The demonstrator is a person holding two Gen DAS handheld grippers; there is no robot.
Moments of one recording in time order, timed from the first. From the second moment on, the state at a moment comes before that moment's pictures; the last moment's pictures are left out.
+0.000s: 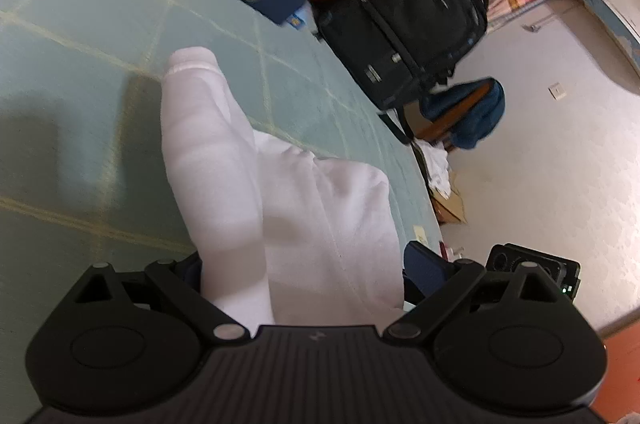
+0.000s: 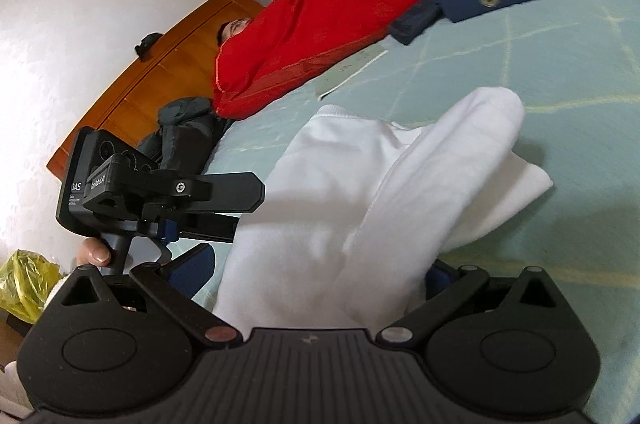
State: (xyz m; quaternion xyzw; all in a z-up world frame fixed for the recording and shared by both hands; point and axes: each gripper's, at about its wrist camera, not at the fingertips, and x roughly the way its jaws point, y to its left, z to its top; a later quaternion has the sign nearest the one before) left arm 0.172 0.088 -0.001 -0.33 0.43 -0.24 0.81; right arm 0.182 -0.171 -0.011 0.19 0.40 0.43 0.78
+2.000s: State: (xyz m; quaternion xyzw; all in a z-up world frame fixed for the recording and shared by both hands) left arm 0.126 0.381 0.006 -0.23 0.32 0.07 0.92; right arm 0.302 0.171 -0.086 0.24 0.48 0.51 0.67
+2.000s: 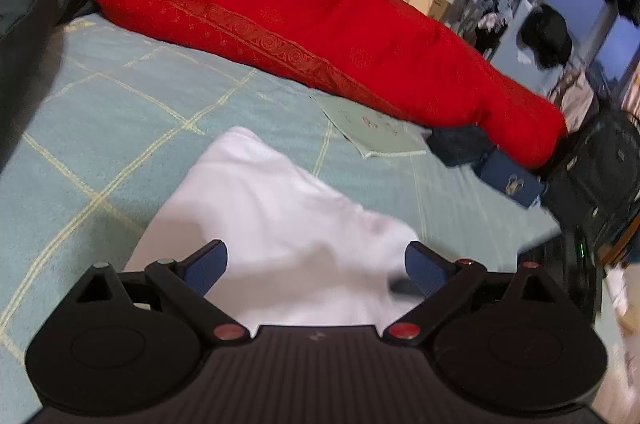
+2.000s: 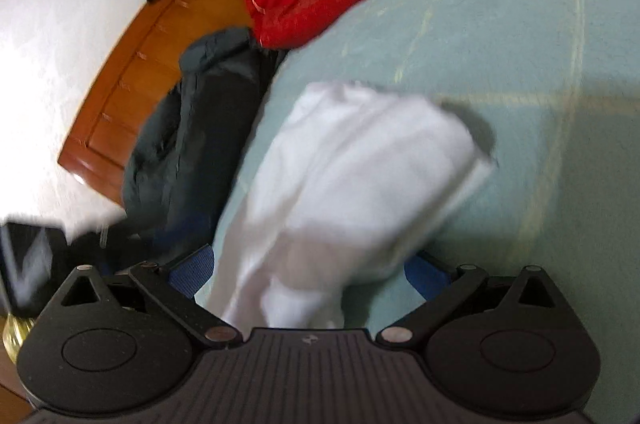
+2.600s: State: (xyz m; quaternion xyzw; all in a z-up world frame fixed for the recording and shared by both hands) left arm 0.102 0.354 -0.012 -0.15 0.37 0.07 0.91; right arm 0.338 0.166 -0.062 0.06 0.43 0.49 0.76
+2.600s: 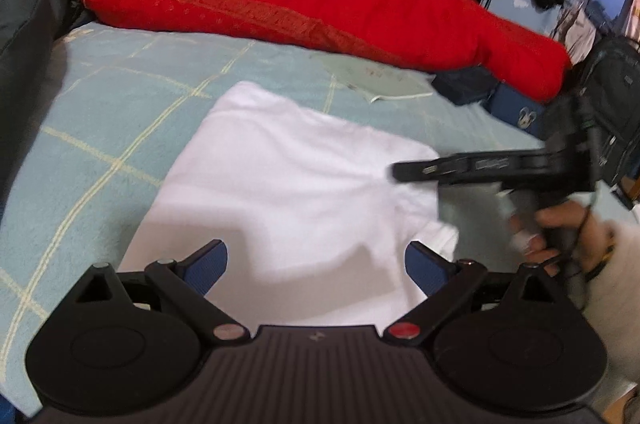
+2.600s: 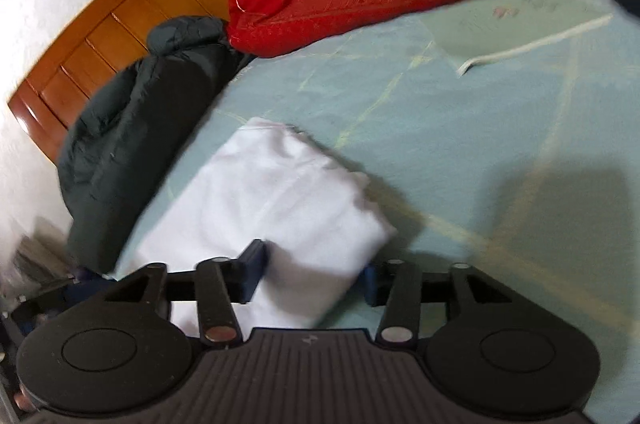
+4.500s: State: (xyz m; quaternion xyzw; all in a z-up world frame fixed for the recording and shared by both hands) left arm 0.248 0.322 -0.028 -0.06 0.44 0.08 0.89; right arm 0.247 0.069 -0.010 -0.02 0.32 0.50 0.80
